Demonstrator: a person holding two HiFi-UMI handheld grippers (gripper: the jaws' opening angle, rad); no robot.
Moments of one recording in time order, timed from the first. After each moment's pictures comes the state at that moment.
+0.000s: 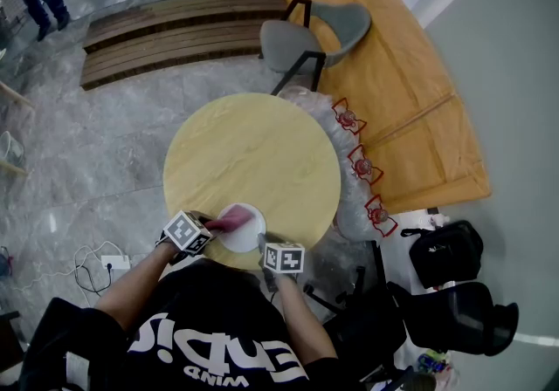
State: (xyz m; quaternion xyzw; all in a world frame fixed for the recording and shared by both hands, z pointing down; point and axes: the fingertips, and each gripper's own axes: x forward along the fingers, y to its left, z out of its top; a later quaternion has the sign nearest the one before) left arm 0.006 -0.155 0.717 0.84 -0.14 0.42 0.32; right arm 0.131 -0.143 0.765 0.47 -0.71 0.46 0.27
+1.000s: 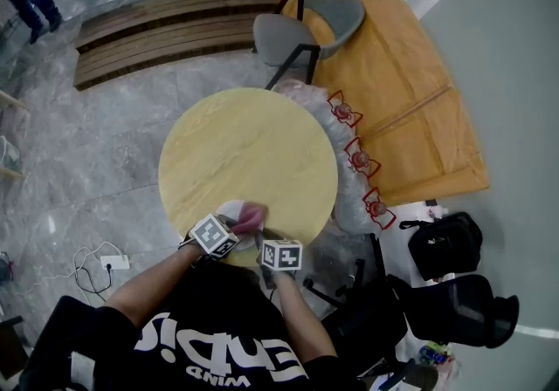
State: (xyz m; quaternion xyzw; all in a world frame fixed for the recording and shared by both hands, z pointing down) left arm 0.088 -0.133 0.722 0.85 -0.08 0.41 0.32; right arm 0.132 -0.144 0.765 0.48 -0.70 0.46 0.26
